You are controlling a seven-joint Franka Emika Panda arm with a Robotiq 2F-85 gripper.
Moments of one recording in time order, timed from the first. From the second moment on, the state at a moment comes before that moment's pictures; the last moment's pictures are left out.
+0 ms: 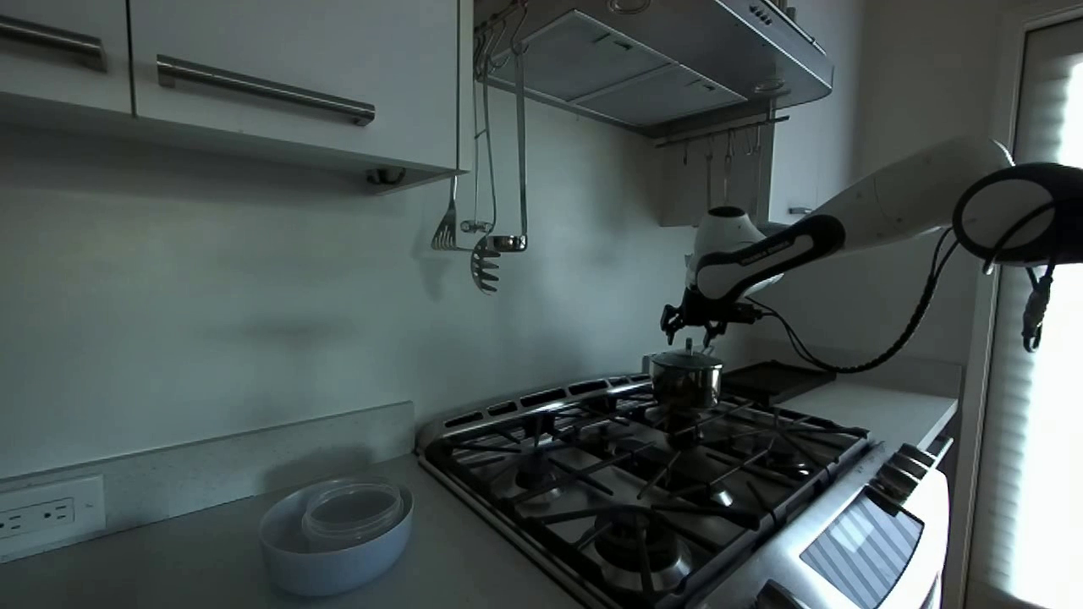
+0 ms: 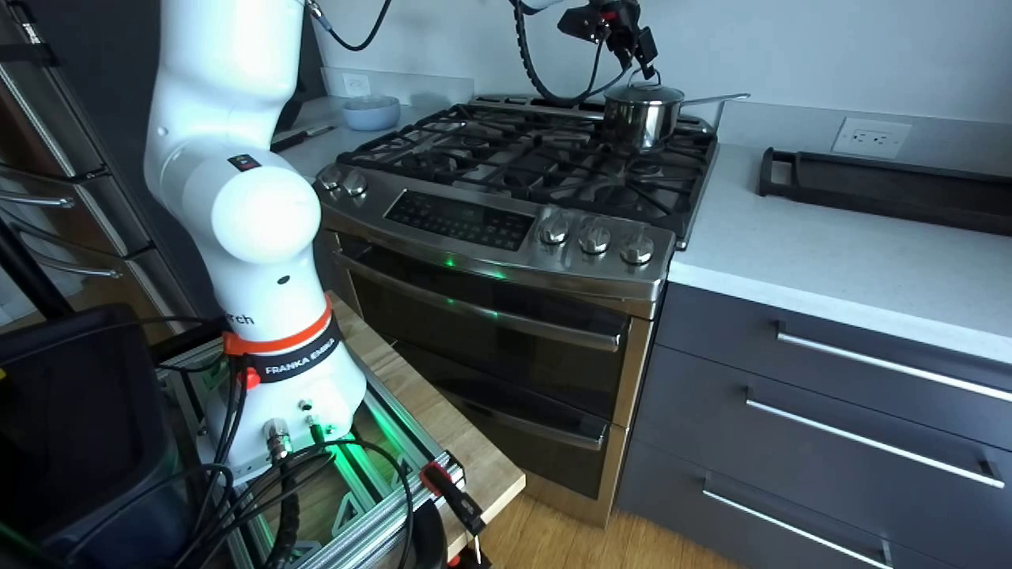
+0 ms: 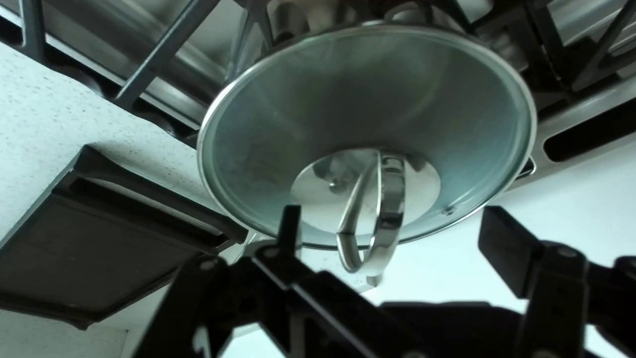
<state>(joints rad) 0.10 0.40 -0.05 -1.50 -0.29 2.42 0.64</state>
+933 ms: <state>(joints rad) 0.10 0.42 -0.08 -1.46 -0.25 2.42 0.64</state>
